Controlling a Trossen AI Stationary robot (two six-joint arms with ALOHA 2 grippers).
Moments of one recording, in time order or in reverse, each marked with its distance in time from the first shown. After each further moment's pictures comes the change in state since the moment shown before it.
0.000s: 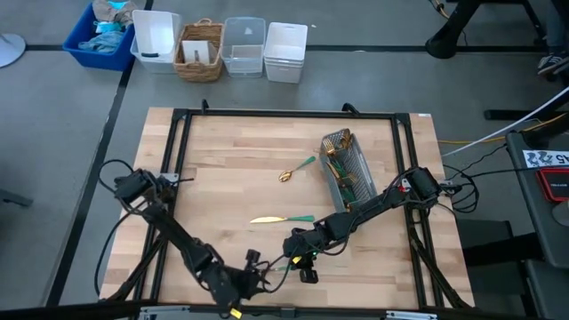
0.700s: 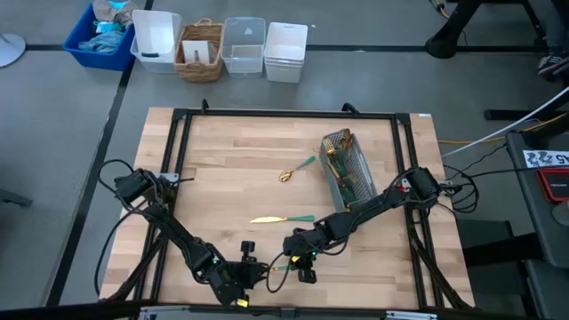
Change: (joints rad) left arm 0.009 0.000 0.008 -0.175 -0.137 -0.185; right arm 0.000 -0.001 0.000 0.000 -0.002 0.078
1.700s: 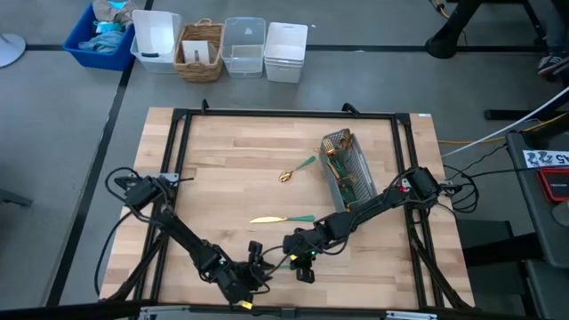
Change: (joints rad) left arm 0.027 0.103 -0.001 0.119 -0.013 0.218; right arm -0.001 0.000 0.000 0.002 -0.001 0.064
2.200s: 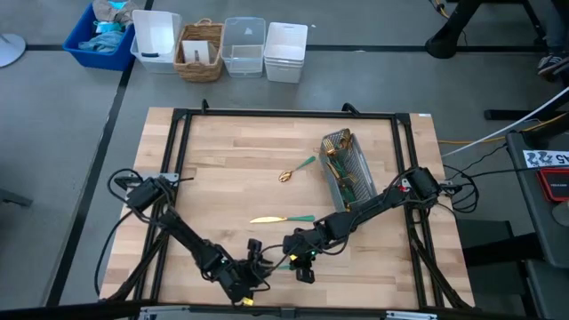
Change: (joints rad) left arm 0.014 0.023 0.000 -0.052 0.001 -0.035; right arm 0.000 0.000 0.000 0.007 -0.002 0.000
